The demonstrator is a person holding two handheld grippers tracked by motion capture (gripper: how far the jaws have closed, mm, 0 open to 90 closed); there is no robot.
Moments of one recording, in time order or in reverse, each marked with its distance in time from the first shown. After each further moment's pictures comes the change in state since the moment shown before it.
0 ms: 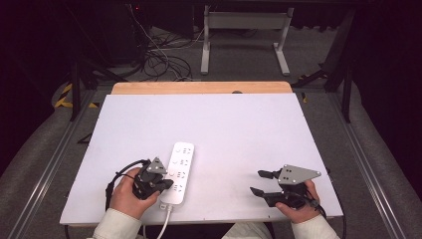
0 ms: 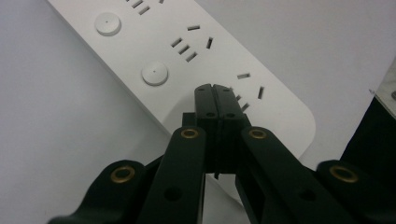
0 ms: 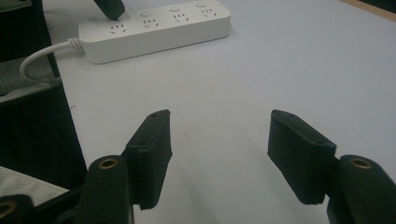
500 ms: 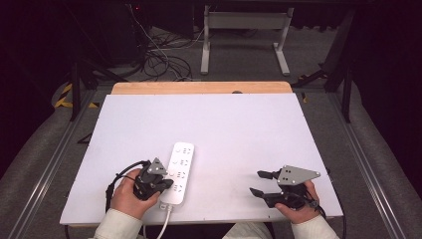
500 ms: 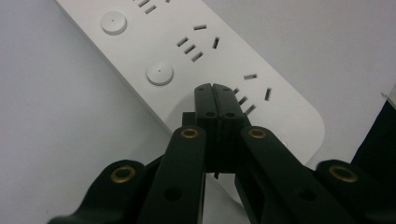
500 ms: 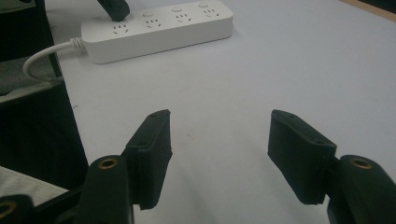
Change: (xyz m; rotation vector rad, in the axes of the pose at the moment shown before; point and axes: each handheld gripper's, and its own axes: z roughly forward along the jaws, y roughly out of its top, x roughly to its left) left arm -0.003 -0.002 0.003 -0.007 0.037 -0.002; right arm 0.002 0.000 0.000 0.000 0.003 -0.005
